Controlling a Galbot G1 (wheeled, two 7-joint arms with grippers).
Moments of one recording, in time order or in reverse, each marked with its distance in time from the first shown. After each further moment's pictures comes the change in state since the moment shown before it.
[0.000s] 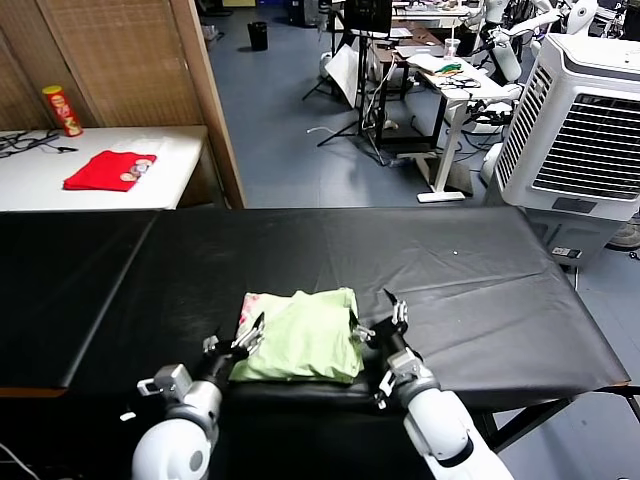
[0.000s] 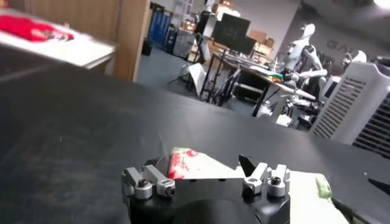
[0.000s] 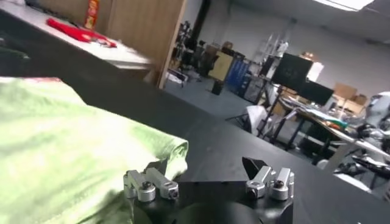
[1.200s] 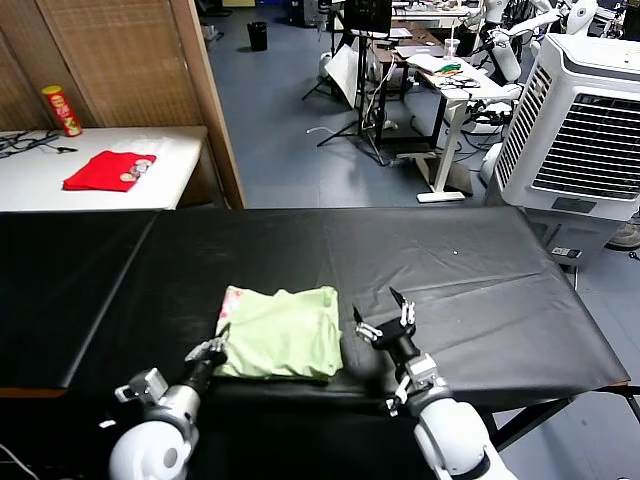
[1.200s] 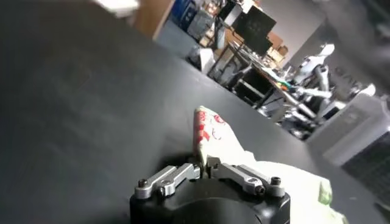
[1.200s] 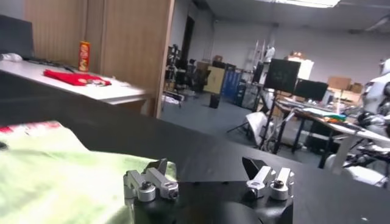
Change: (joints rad) left arm 0.016 0.080 -0.111 0.018 0.007 0.026 -0.005; right arm -0.083 0.016 0.074 0.087 0.023 0.022 -0.007
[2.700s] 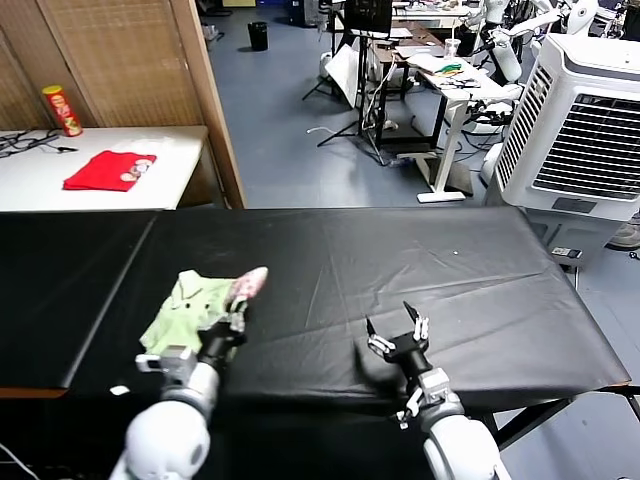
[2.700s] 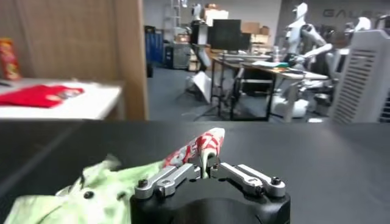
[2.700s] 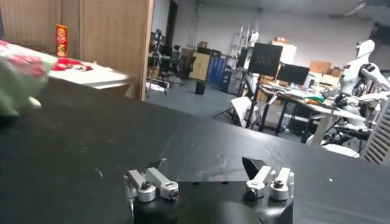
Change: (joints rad) left arm -0.085 0.041 0.262 -0.102 0.234 0.042 -0.092; right arm -0.070 0.025 0.046 0.019 0.027 0.006 -0.021
